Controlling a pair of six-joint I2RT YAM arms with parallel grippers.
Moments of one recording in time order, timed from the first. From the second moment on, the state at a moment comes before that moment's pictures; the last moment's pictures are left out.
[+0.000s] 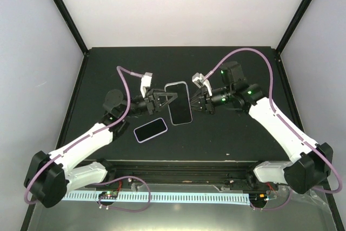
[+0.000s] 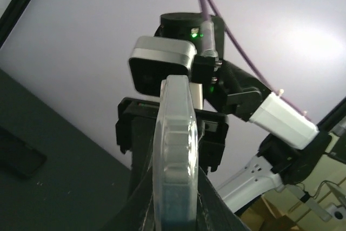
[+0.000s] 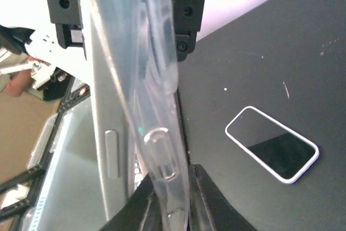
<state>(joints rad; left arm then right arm) -0.59 1.08 0.63 0.74 0.79 -0.92 0.54 1.28 1.20 -0.62 -1.04 -0.09</state>
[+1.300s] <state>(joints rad) -1.00 1.29 0.73 -0.09 -0.28 -0.44 0.36 1.53 0.81 -0.23 -0.77 0.39</state>
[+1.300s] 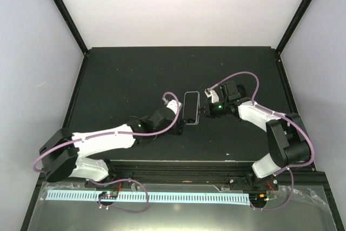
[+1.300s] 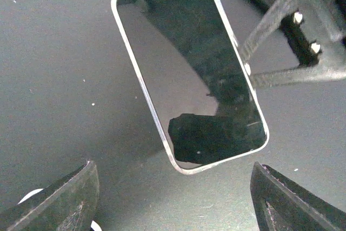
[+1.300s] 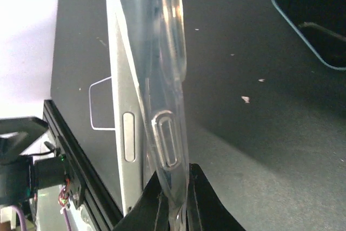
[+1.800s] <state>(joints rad) -1.11 1.64 0.96 -0.11 -0.42 -0.31 0.36 1.63 0.81 -0.28 -0.73 0.48</state>
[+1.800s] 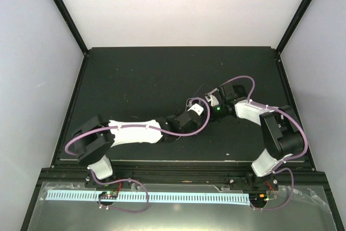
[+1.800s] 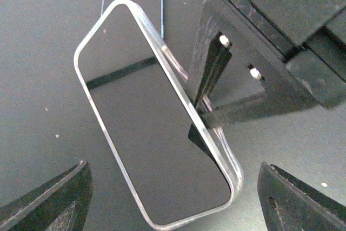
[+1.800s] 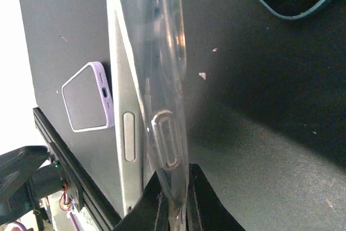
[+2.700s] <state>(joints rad) -1.14 1.81 1.09 -0.28 -0.72 -0.36 0.35 1.66 0.84 -0.25 -0.77 0.50</state>
